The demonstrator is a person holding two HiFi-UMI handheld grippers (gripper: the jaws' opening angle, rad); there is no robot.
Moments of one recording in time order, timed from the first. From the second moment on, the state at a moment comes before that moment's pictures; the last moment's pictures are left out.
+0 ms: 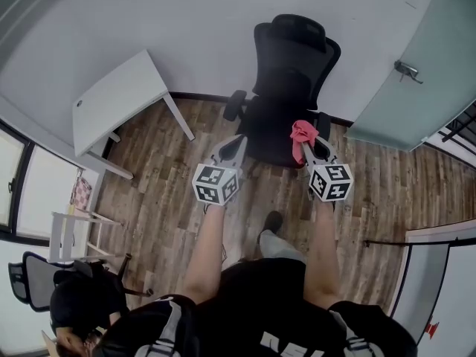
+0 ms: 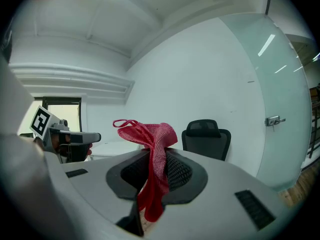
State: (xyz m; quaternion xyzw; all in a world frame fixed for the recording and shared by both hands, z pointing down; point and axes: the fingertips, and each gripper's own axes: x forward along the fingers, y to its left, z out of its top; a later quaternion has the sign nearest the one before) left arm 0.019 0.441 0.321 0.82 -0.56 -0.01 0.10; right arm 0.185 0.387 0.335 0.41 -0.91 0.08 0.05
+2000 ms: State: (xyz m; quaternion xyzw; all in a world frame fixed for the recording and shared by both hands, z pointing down) left arm -0.120 -0.018 0.322 0.86 -0.49 -0.03 0.14; right arm 0.026 -0.061 0.332 0.50 -0.86 0.13 0.05
